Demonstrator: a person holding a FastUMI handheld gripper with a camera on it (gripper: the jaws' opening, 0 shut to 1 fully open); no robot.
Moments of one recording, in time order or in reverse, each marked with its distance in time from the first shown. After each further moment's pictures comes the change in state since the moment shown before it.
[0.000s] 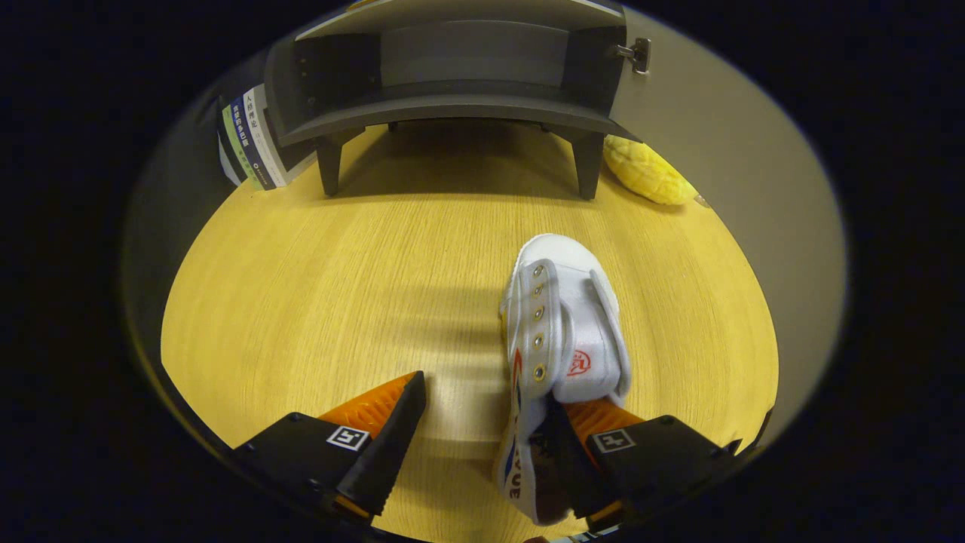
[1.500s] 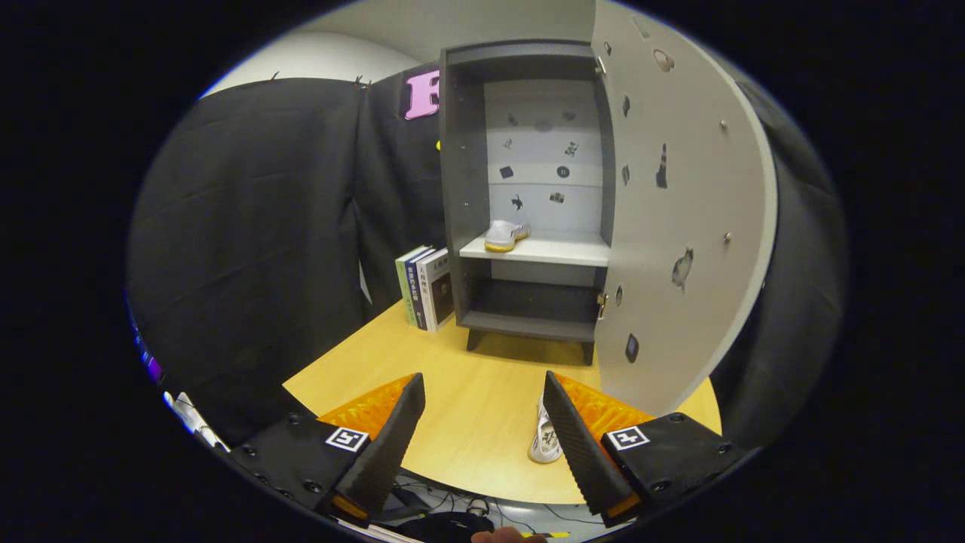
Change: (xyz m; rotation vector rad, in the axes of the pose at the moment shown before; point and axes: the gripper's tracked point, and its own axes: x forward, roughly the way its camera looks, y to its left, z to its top) arm -0.368 0.024 0.029 -0.115 -0.552 0.303
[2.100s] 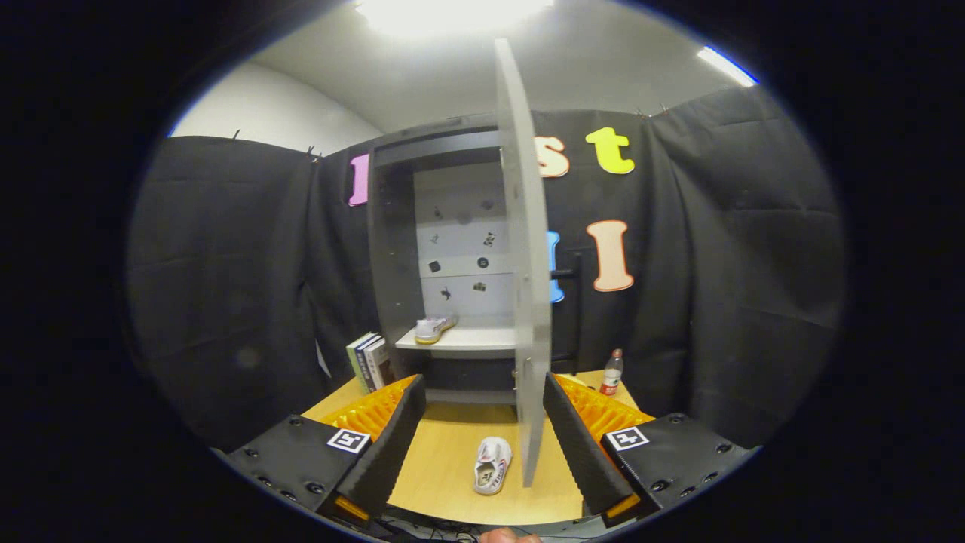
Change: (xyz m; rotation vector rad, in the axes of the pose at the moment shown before) arm -0.126 -0.076 0.094 0.042 -0.292 -0.144
